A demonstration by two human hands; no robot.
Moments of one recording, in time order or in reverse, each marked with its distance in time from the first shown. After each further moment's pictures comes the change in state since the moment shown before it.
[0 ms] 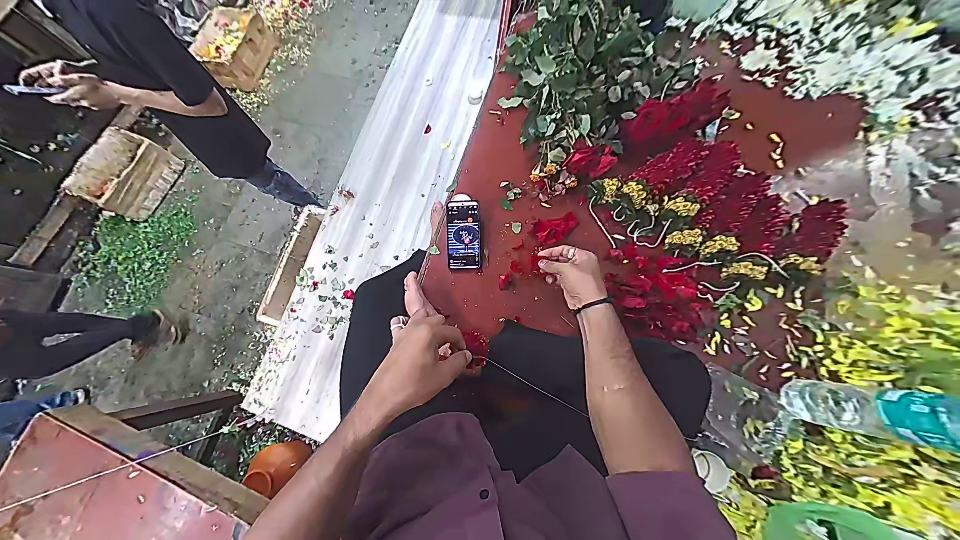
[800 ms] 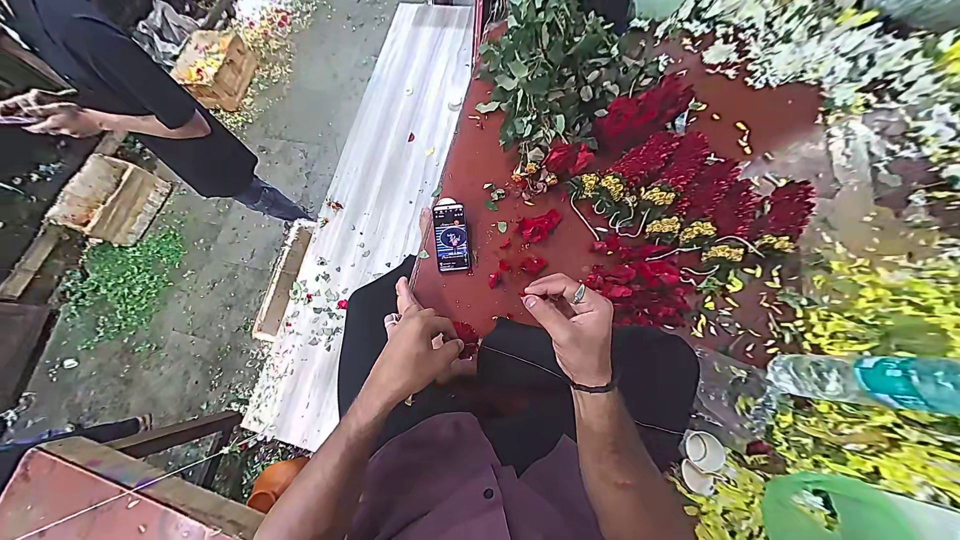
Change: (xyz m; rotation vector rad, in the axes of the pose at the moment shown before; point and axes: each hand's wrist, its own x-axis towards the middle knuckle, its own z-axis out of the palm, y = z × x) left_hand 0.014 -0.007 0.003 -0.035 0.012 -0.032; right_hand -0.106 -0.063 -0.005 0.409 0.051 -0.311
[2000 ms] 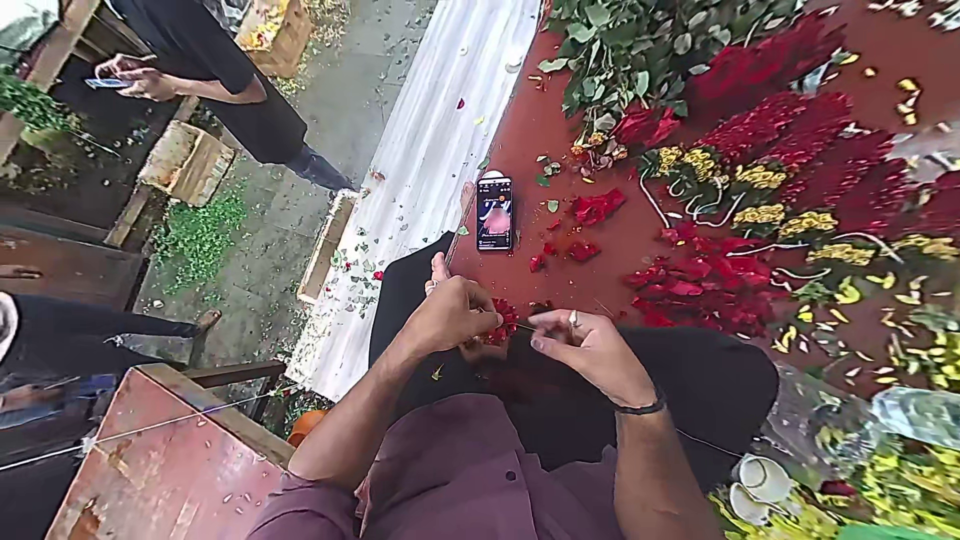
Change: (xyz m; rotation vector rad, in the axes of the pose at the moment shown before) left_hand 0.019 -0.003 -0.007 -0.136 -0.106 -0.052; right_hand -0.034 0.026 -0.013 -0.052 -0.525 0.343
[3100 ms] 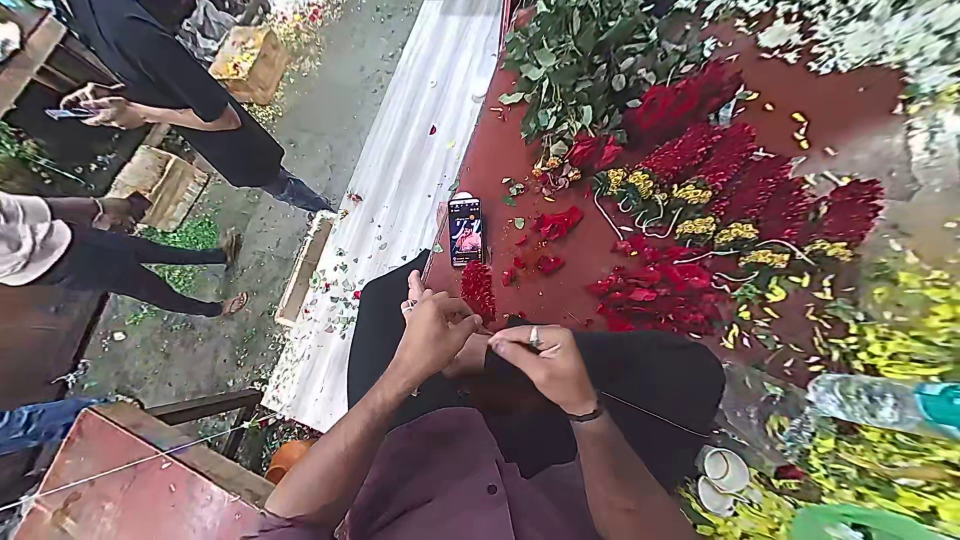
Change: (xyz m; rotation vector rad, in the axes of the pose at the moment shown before) left_hand 0.000 0.003 0.028 0.083 0.300 0.008; right_hand 0.004 -0.019 0.026 0.060 0.142 -0.310
